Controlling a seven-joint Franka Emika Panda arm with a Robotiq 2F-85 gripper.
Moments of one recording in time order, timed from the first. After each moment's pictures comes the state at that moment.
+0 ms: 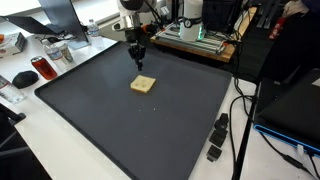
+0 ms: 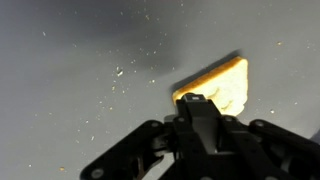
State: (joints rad) arm -0.24 0.23 0.07 -2.50 1.23 2.76 -1.13
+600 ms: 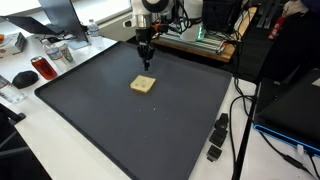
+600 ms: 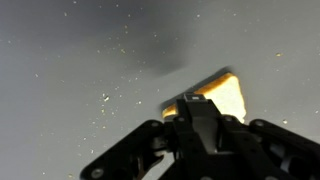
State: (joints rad) arm -0.10 0.18 0.13 -2.60 1.23 3.00 -0.88
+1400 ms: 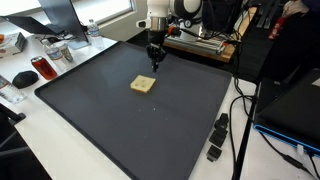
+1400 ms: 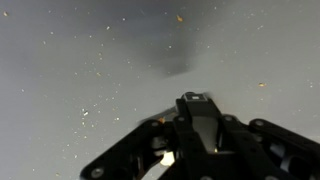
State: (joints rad) arm 0.14 0.17 0.06 -2.70 0.90 3.19 -0.44
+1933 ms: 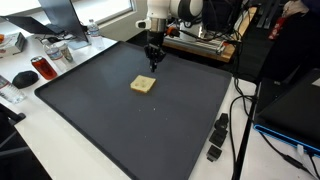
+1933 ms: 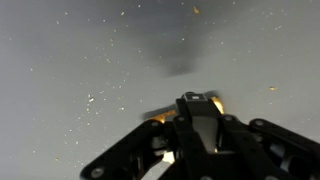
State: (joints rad) arm 0.44 0.18 -0.27 -2.72 0.63 3.18 -0.26
